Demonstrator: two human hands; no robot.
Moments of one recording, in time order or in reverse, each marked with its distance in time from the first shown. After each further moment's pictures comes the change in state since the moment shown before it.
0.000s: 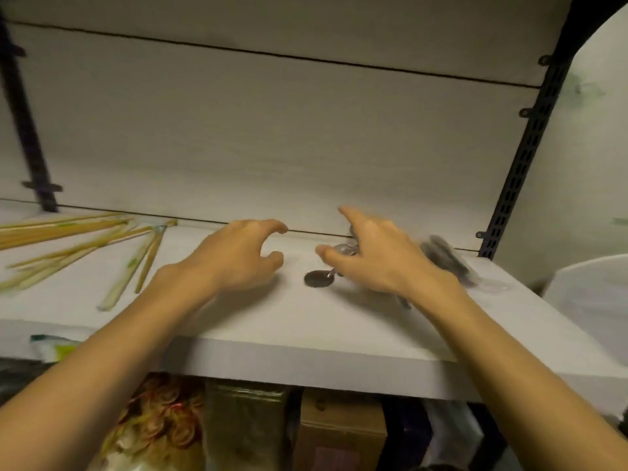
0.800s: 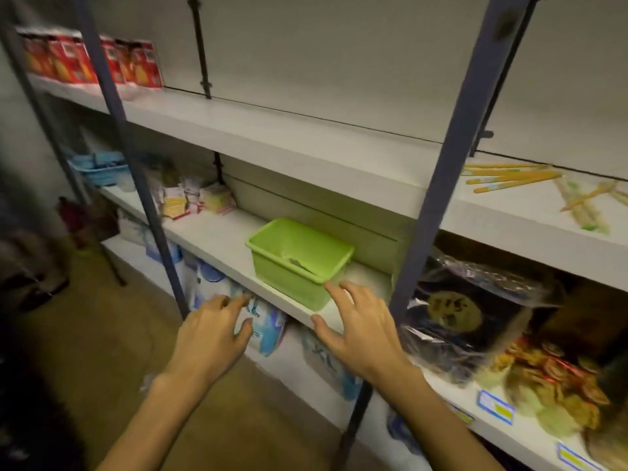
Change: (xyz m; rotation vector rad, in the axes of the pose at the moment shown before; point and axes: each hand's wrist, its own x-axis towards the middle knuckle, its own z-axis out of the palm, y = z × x) left_hand -0.494 -0.505 -0.107 0.312 0.015 -0.720; right_hand -0.125 -0.595 0.297 0.288 -0.079 -0.502
